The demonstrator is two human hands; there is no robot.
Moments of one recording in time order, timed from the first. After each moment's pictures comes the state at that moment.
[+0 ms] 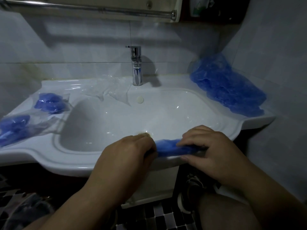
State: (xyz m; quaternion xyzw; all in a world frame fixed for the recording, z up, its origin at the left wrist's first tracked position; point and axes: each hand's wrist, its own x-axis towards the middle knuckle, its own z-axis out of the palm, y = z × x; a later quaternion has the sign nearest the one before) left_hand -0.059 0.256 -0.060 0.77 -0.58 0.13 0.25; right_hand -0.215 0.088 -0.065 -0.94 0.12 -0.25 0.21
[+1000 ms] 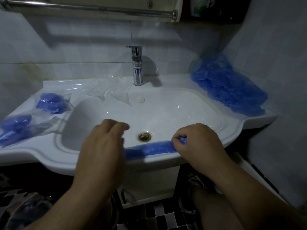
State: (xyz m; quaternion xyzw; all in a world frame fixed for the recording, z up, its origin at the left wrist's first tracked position) left_hand -0.036 0.267 -0.059 0.85 -0.44 0.17 0.22; right_hand -0.175 0.108 -0.061 -0.92 0.31 -0.23 0.11
